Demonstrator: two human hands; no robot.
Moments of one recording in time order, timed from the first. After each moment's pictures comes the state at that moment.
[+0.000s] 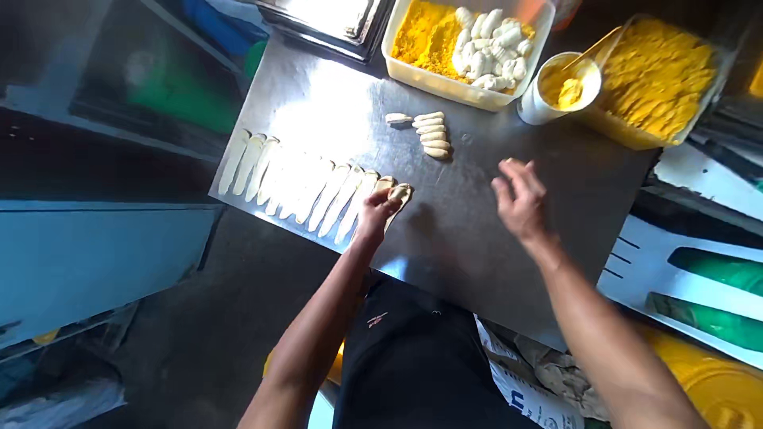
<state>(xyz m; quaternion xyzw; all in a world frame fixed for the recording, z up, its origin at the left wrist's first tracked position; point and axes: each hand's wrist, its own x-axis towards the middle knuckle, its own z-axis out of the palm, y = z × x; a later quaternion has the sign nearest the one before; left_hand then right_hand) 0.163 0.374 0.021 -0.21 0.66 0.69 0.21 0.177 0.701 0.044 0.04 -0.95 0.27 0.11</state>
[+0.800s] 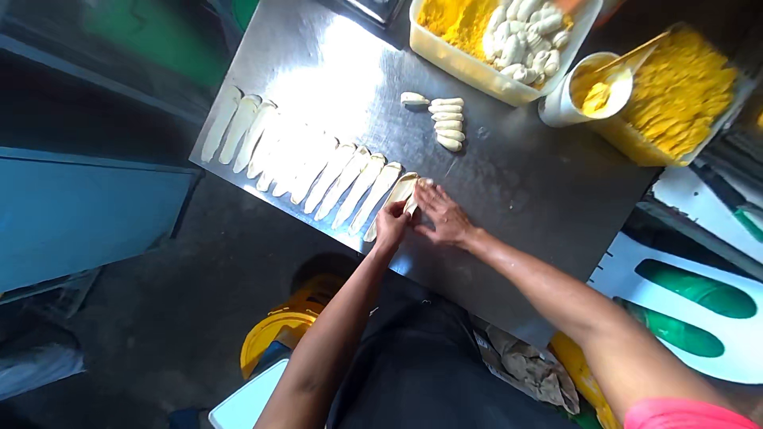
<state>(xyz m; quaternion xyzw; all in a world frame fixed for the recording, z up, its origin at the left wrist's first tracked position) 0.202 0.393 -0.037 -0.26 0.70 0.61 0.26 0.179 0.596 -0.066 0.36 -0.90 0.21 -0.10</state>
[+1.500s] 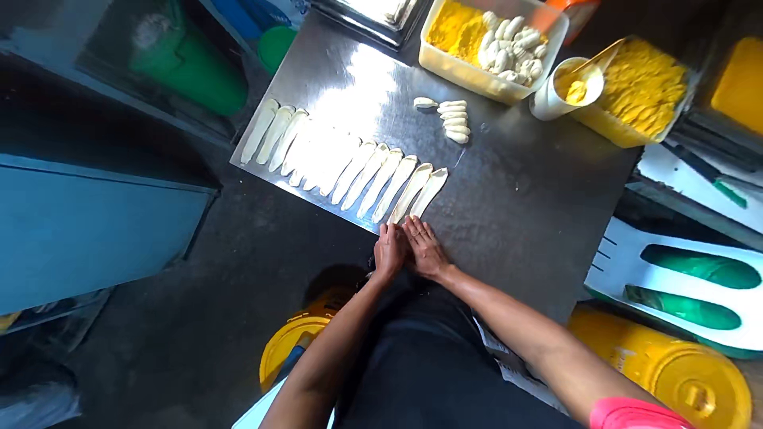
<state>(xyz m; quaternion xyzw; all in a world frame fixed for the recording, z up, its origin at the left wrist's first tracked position) 0.321 0.318 -0.045 -0.08 0.91 0.37 0.20 0.343 0.476 -0.086 0.23 -0.95 0.20 -0.07</state>
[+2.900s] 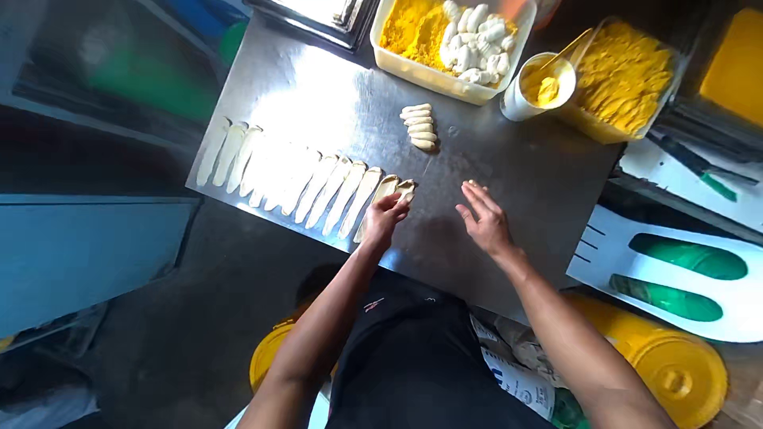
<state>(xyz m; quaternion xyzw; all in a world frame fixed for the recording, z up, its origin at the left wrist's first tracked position) 0.197 0.412 0.029 -0.24 0.59 0.73 0.26 0.234 0.675 0.021 0.08 -0.95 0.31 0.05</state>
